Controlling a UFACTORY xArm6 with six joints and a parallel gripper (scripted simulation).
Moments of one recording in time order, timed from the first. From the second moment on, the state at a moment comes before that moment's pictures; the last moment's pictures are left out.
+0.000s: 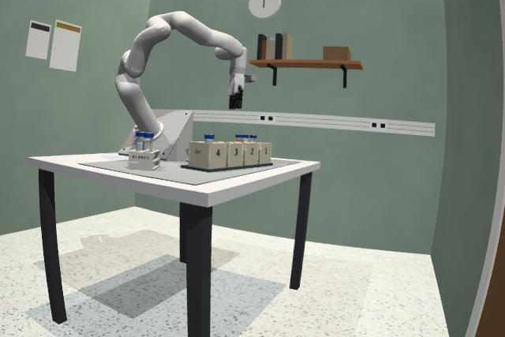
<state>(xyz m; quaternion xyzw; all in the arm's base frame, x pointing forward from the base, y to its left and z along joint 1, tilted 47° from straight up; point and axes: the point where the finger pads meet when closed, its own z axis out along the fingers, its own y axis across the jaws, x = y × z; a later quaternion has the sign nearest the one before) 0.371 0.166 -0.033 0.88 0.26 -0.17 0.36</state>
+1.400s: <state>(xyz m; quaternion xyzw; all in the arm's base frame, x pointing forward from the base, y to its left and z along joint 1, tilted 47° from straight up) 0.349 0.176 -0.123 0.88 0.26 -0.17 0.36</state>
